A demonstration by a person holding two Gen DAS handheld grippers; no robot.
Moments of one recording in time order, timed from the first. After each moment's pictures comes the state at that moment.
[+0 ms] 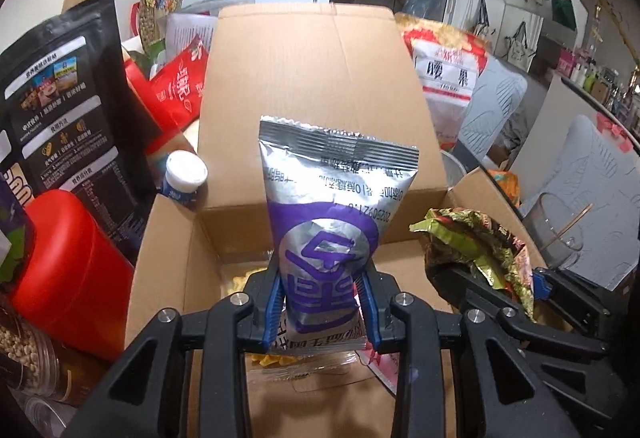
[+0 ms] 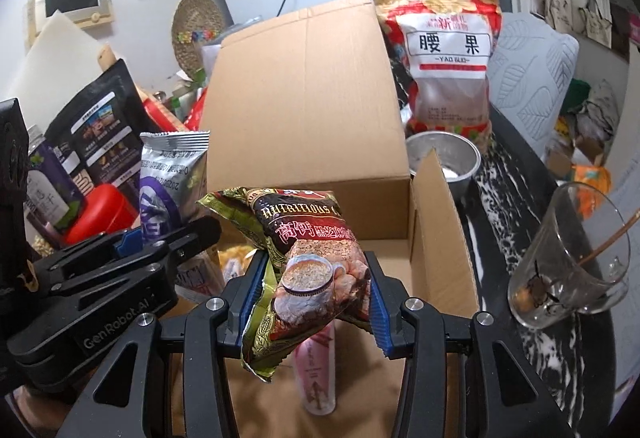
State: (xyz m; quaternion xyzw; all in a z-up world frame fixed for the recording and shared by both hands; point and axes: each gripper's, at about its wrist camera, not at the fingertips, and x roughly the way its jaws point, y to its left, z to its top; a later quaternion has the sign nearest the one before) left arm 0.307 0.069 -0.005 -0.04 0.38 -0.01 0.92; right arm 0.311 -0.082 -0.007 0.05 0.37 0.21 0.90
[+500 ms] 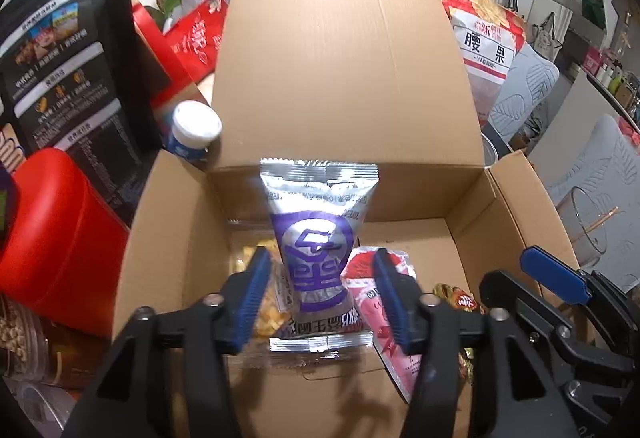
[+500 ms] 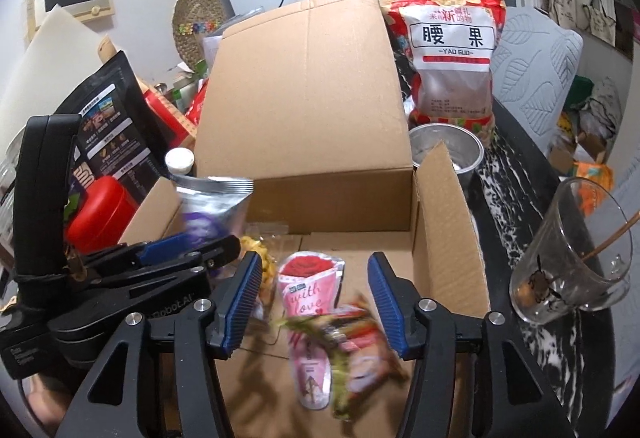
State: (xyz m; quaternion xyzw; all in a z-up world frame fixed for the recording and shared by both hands) left arm 0.323 0.081 -0.026 -0.06 0.43 0.02 0.90; right arm 0.309 -0.081 -0.008 0.05 0.38 0.21 0.90
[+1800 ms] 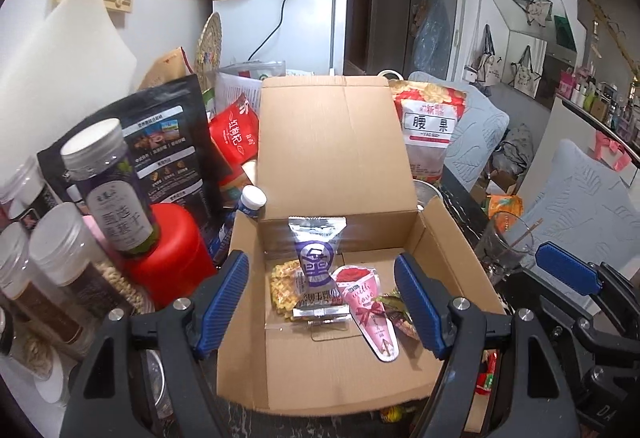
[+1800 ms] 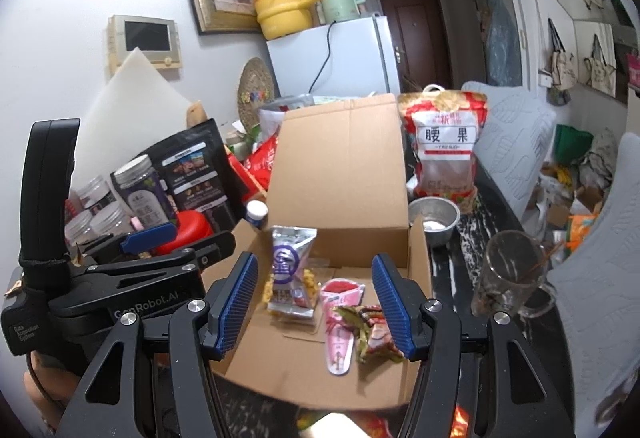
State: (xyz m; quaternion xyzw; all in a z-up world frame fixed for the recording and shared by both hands) left arm 0.201 0.071 0.086 -0.03 0.33 0.02 0.94; right arm 0.191 -0.108 0.085 0.04 0.27 0.24 0.93
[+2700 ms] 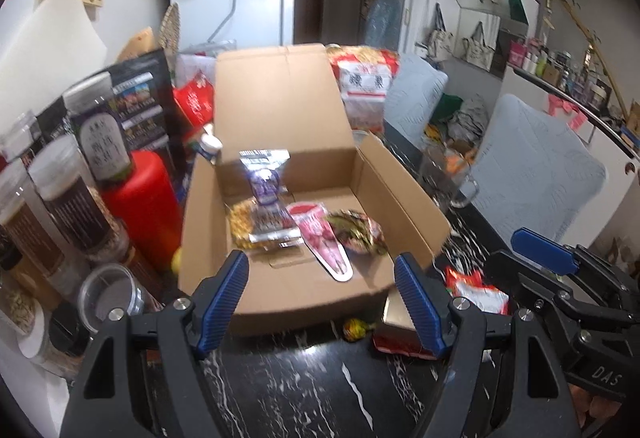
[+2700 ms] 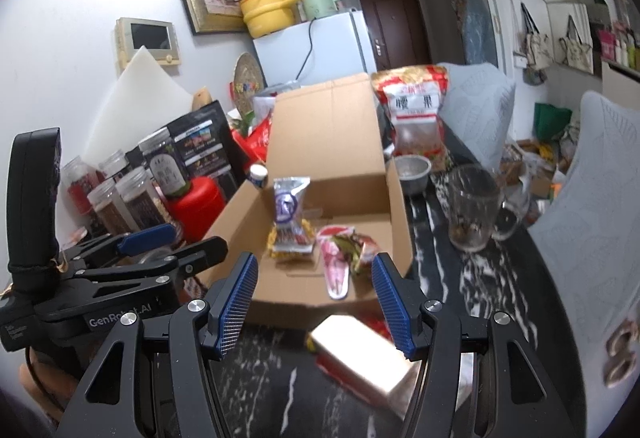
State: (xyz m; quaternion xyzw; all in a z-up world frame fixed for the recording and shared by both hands) left arm 0.119 0.043 0.058 -0.01 0.35 -0.06 0.93; right arm 0.106 -0.140 0.055 0.07 0.29 0.21 0.93
